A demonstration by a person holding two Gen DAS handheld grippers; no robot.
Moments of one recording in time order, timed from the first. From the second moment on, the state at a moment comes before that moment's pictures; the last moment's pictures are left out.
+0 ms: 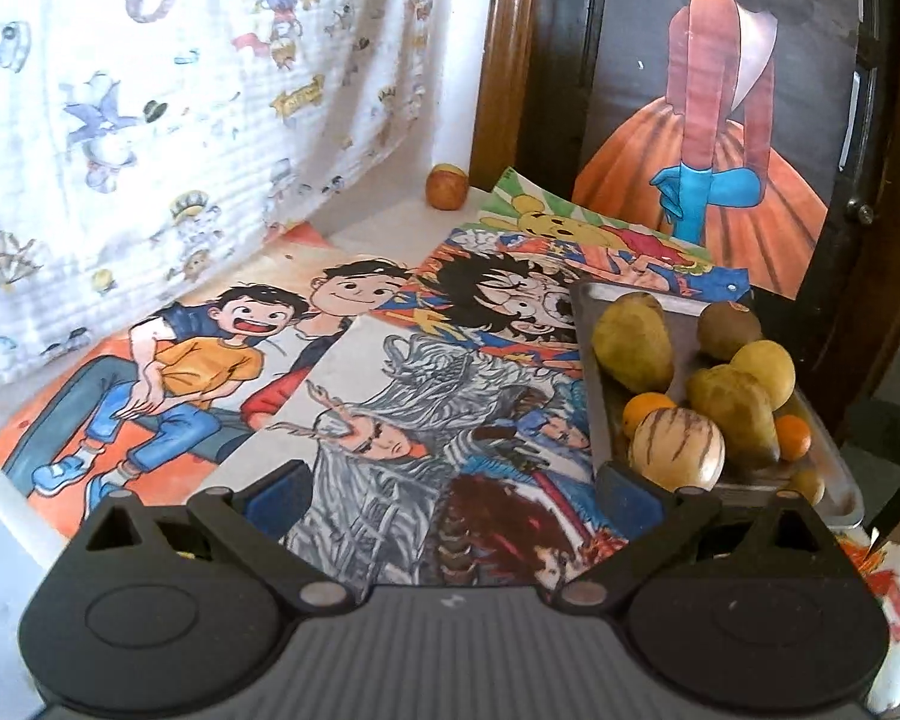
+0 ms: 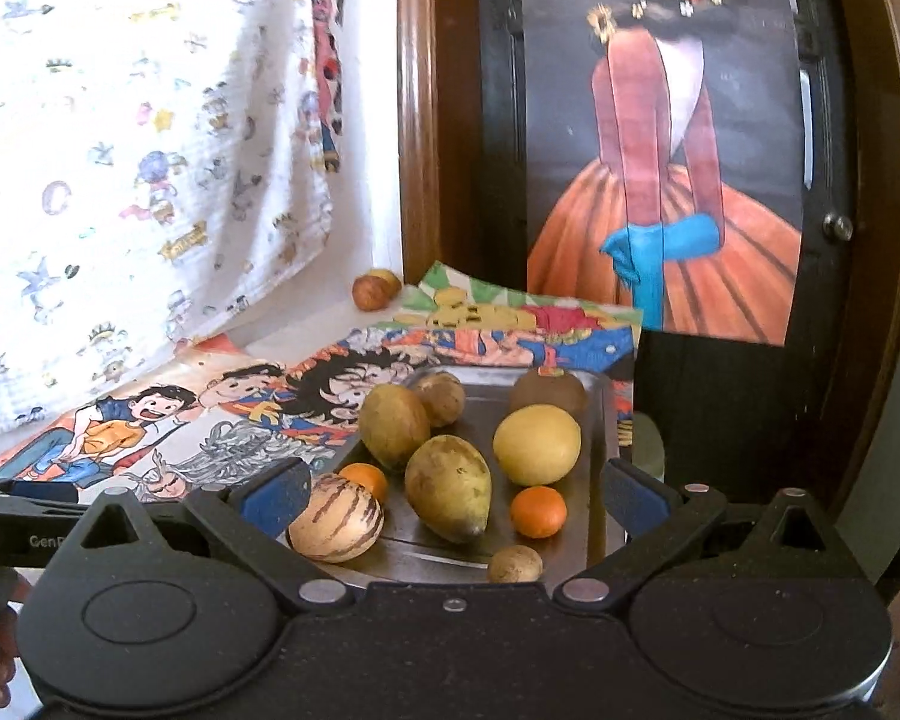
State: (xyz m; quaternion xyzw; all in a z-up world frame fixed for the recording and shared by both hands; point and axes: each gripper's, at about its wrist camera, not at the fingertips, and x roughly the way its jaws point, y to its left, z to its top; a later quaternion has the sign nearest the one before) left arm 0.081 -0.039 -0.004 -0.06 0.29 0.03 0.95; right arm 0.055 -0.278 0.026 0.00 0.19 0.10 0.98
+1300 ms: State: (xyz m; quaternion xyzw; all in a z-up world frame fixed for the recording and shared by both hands) left arm -0.079 -0.063 0.033 -0.08 0.18 0.10 0.97; right arm -0.061 -0.301 0.037 0.02 0.15 0.12 0.98
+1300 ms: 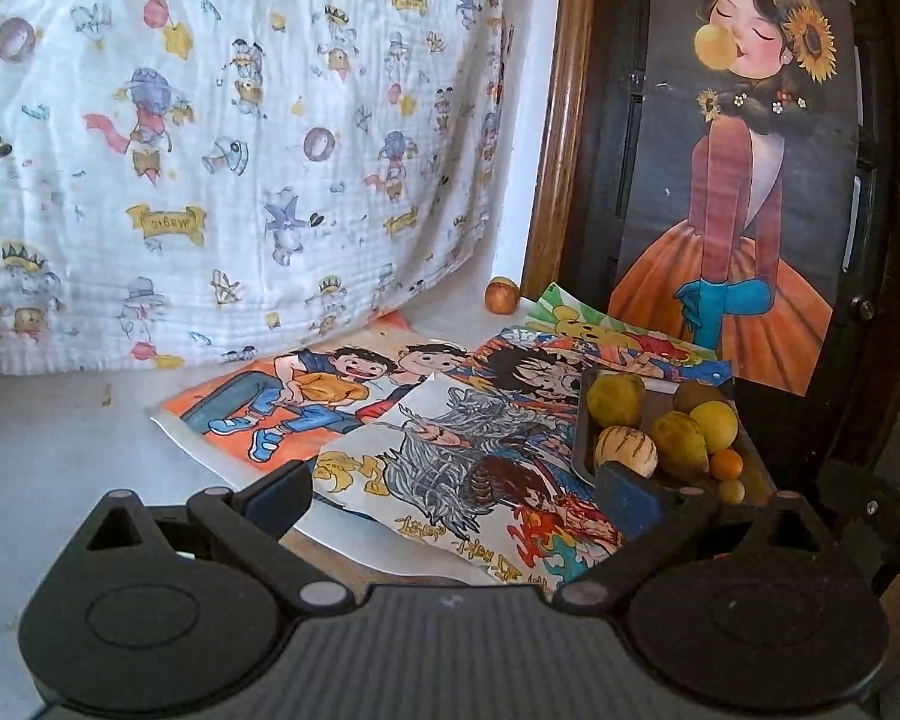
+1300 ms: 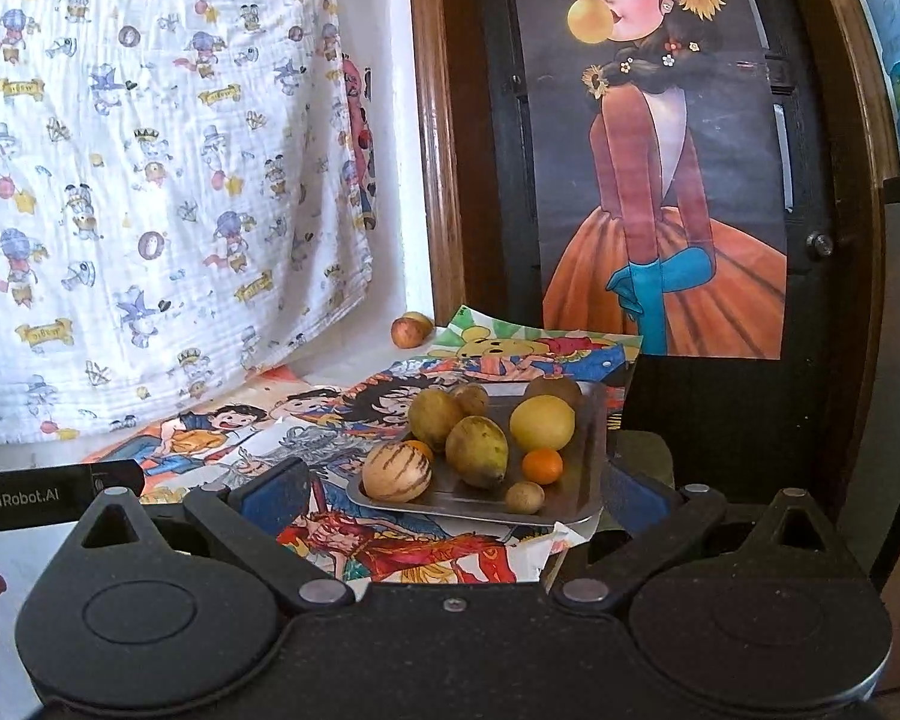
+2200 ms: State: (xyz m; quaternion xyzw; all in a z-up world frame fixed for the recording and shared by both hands) left arm -0.032 -0.039 -0.010 -0.10 0.23 0.08 0.97; right arm -0.025 -0.279 0.007 0.01 0.17 0.11 0.98
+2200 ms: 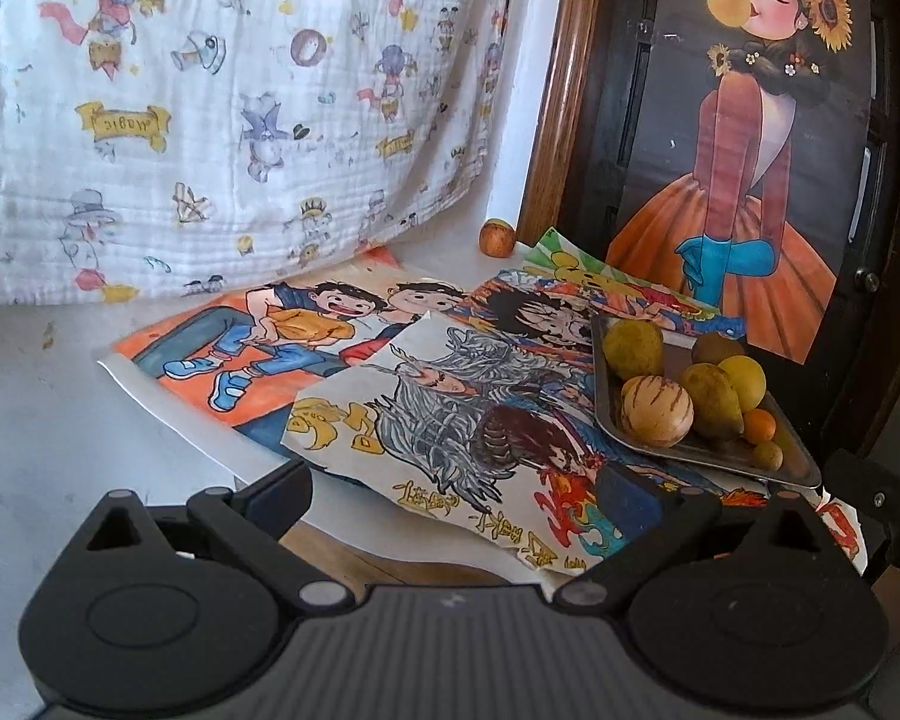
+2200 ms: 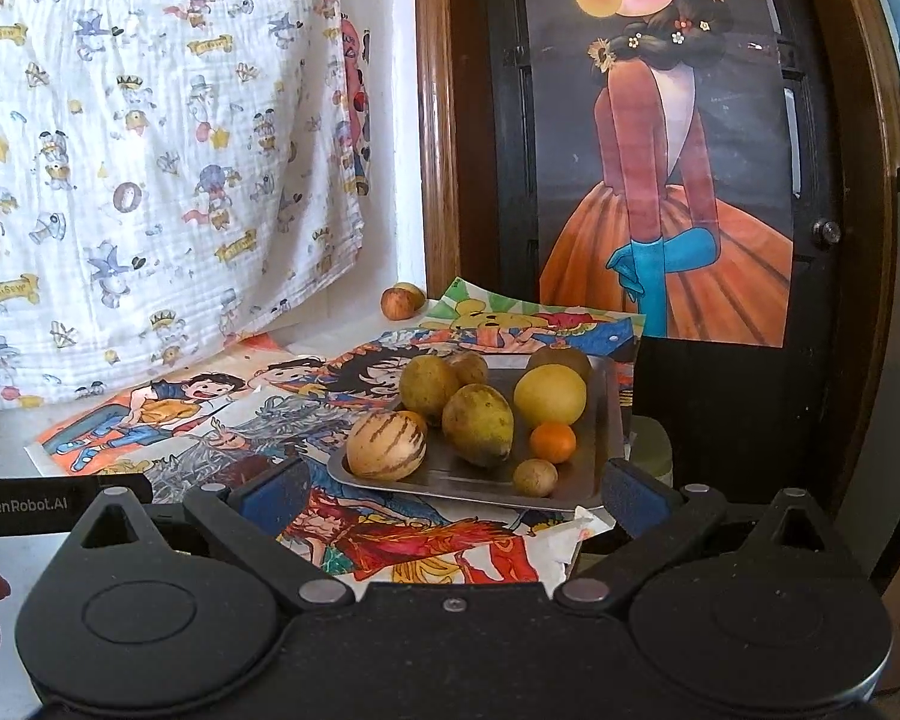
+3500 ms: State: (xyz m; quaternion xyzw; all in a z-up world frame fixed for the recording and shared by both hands) left arm -0.032 -0.033 -0.016 -0.10 0.23 0.08 0.96; right arm -0.023 -0.280 0.004 0.01 0.18 0.11 0.98
